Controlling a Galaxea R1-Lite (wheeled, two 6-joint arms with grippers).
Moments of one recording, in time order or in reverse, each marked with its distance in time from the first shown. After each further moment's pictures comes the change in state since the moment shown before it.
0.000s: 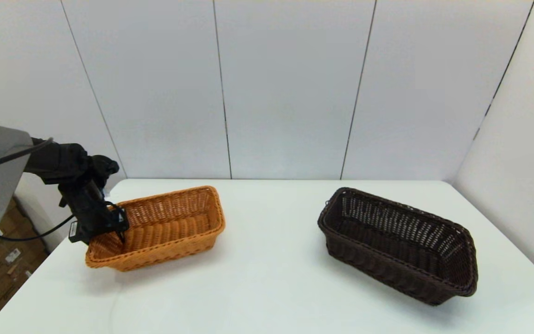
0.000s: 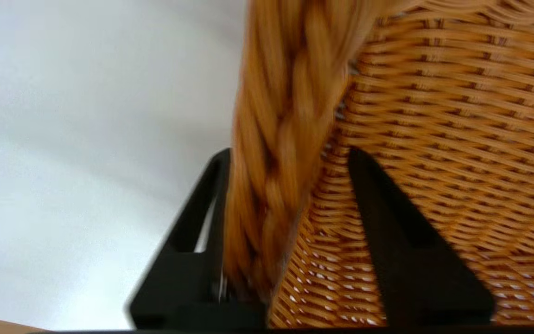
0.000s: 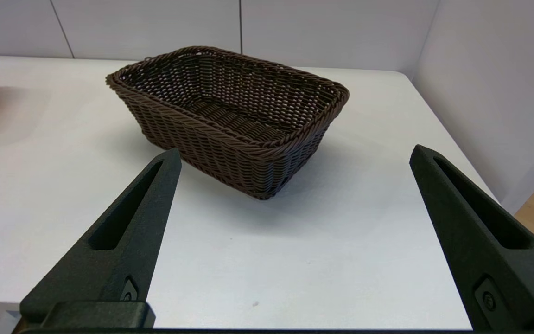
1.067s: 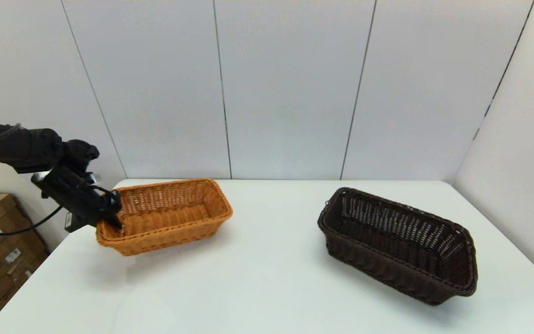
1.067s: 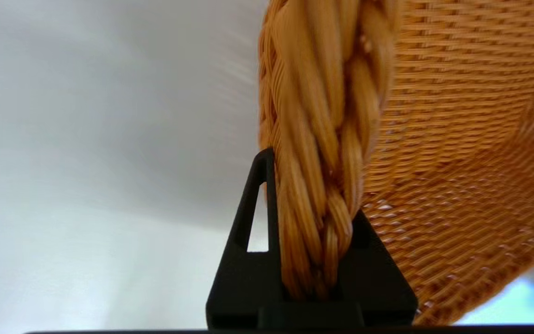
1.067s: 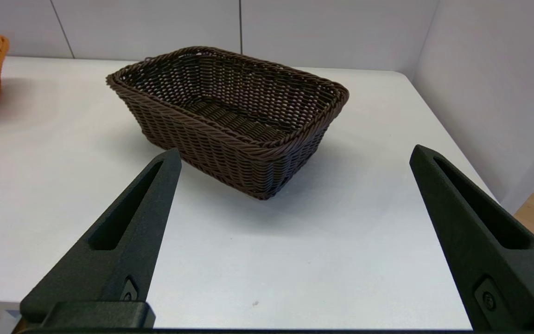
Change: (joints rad) left arm 0.048 -0.115 0.006 0.002 -0.290 0.013; right arm 0.000 0.000 0.000 0.000 0.000 0.000
